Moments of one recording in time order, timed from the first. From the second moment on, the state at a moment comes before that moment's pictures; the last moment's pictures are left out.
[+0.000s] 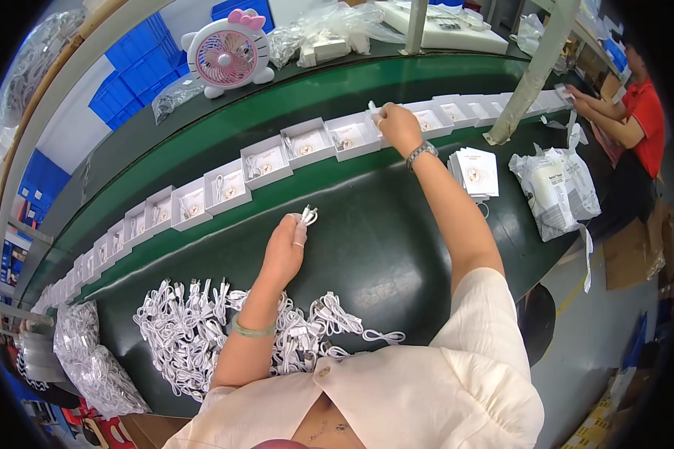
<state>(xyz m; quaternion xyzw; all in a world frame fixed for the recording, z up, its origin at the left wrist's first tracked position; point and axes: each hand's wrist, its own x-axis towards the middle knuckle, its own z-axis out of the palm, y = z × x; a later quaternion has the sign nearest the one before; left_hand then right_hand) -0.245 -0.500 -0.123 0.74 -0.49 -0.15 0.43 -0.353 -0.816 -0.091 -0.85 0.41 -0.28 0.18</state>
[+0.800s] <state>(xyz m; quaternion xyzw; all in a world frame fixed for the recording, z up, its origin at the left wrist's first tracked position) -0.244 -0.507 -0.120 0.56 -0.39 -0.38 0.63 -0.332 -0.650 -0.084 -0.79 0.11 -0.16 0.59</state>
